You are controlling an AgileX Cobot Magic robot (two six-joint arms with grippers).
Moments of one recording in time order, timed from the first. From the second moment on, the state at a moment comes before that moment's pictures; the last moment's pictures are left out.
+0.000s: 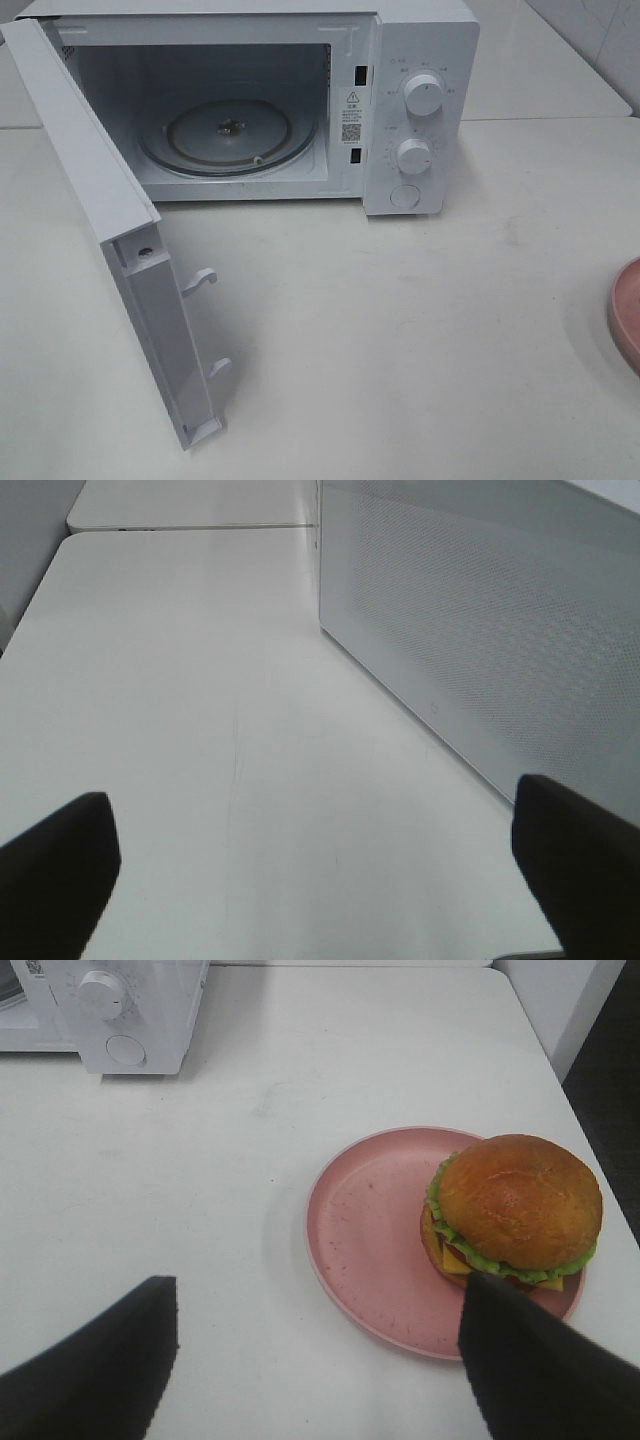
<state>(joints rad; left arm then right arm) 0.01 0.00 -0.50 -0.09 1.04 0.06 0.07 0.00 -0.51 -0.11 1.04 0.07</state>
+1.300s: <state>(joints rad) 0.01 0.00 -0.50 -0.10 1.04 0.06 0.07 0.00 -0.51 -0.11 1.04 0.07</state>
